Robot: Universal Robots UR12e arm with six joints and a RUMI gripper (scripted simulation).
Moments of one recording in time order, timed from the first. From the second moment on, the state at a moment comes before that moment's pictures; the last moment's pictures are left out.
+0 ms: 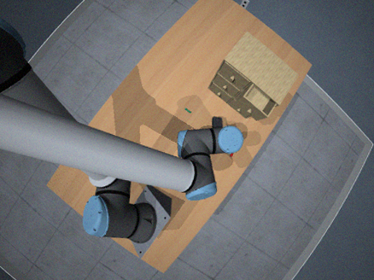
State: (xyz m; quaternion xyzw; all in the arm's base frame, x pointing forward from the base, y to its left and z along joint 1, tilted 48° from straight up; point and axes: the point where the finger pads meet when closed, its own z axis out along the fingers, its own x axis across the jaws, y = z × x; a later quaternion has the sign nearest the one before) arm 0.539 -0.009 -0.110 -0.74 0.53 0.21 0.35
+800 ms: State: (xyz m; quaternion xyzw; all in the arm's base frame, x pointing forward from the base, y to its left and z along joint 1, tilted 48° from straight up) arm 0.536 -0.053 -0.071 -0.74 0.54 0.21 0.35
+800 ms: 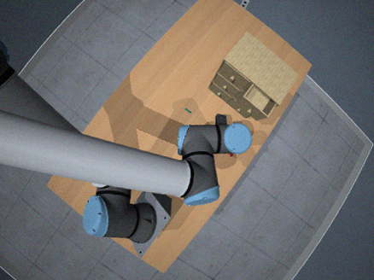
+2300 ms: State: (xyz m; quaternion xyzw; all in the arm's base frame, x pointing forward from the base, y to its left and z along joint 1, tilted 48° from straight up) arm 0.591 -0.067 -0.075 -0.59 0.69 0.28 0.29
